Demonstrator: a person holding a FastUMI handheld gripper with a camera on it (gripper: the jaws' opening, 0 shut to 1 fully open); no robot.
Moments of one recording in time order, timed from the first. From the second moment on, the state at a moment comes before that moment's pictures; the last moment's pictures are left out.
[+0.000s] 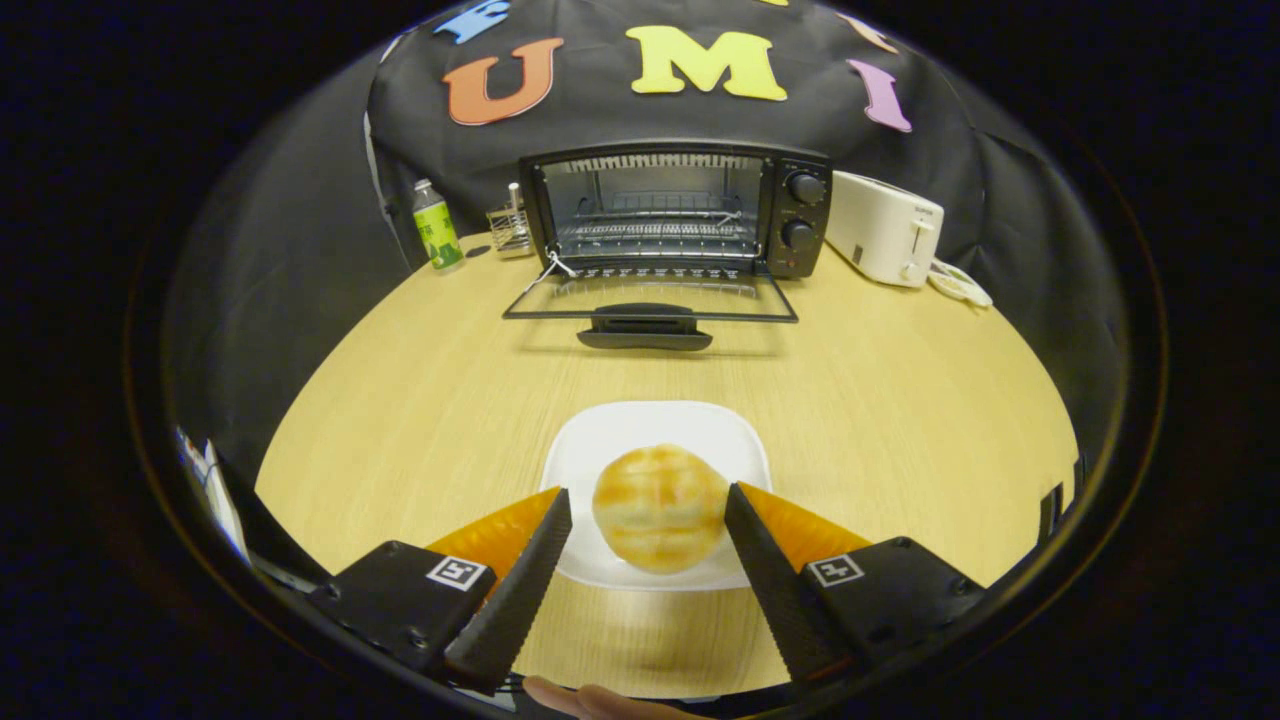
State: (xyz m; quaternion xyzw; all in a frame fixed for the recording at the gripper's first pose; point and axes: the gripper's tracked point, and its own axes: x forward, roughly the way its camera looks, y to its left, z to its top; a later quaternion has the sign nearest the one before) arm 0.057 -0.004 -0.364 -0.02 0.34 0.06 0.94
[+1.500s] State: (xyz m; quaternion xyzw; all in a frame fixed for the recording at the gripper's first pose) arm 0.085 -0.015 -0.298 0.21 0.23 0.09 0.95
